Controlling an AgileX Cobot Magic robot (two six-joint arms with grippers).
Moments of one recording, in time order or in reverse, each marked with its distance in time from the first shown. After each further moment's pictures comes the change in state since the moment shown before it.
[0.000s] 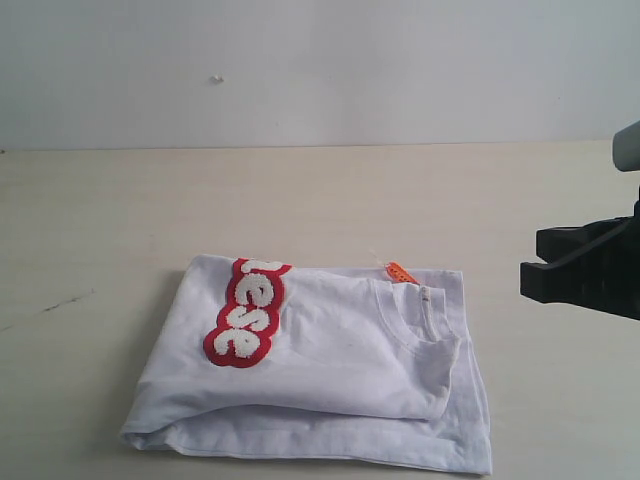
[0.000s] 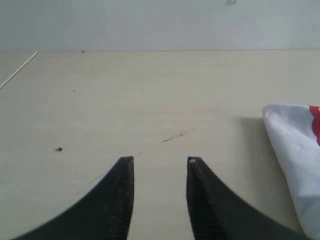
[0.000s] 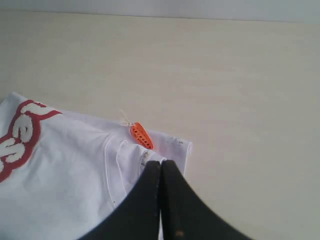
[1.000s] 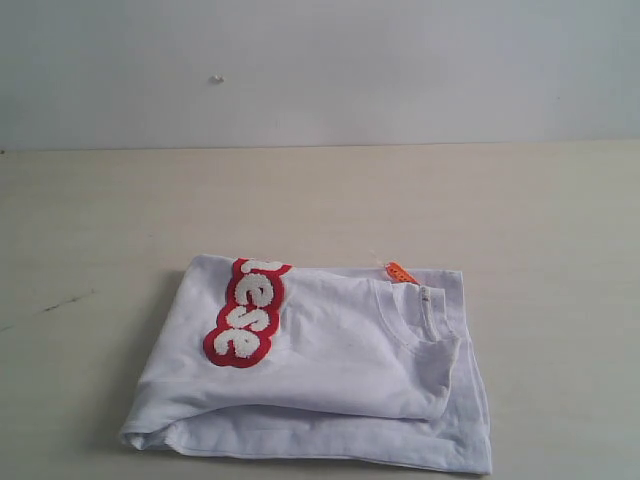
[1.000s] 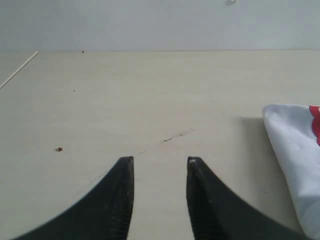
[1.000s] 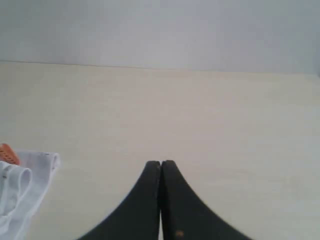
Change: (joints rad) left arm 0.000 0.000 0.000 0.000 0.000 0.000; right arm -0.399 -0.483 0.310 -0.023 -0.054 -0.186
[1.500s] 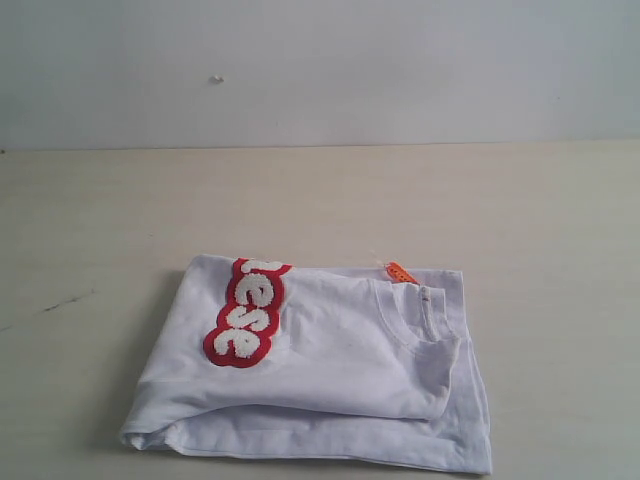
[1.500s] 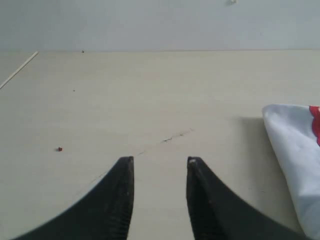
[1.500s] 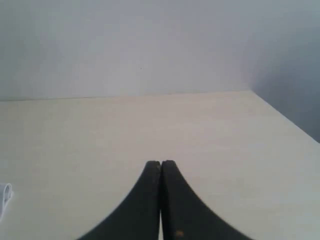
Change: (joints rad) left arm 0.000 0.000 0.000 0.000 0.000 0.000; right arm -0.165 -0.297 0.075 0.010 0.084 -0.008
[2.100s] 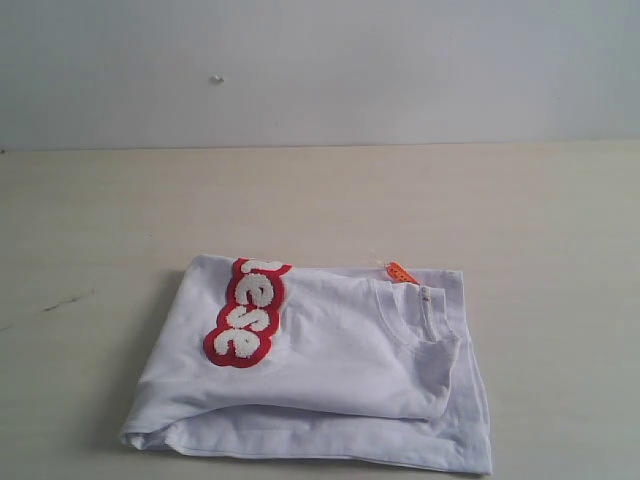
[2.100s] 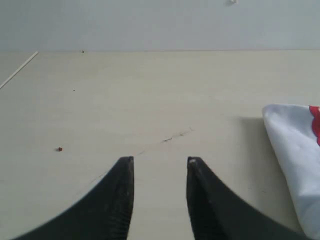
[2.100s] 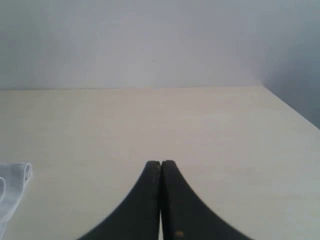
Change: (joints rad) left arm 0.000 0.000 0.000 0.000 0.000 0.000; right arm -0.002 -0.234 0.000 0.000 0.247 -0.003
